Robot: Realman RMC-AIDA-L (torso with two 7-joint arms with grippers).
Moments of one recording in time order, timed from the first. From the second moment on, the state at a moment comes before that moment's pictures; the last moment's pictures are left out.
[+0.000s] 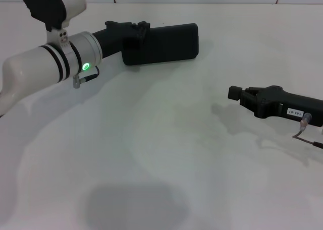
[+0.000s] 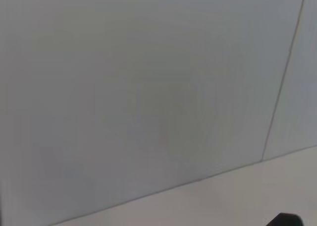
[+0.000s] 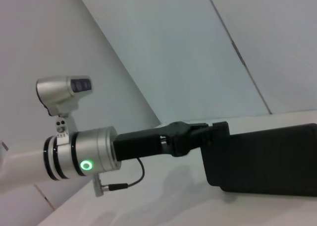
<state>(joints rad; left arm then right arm) -0.77 -2.10 1.05 0.27 1.29 0.75 -1.12 0.36 2.02 -1.41 -0.69 -1.25 -1.20 1.58</state>
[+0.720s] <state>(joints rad) -0.83 -2.10 1.07 0.20 1.29 0.60 -1.10 0.40 2.02 -1.41 -0.69 -1.25 -1.22 1.60</state>
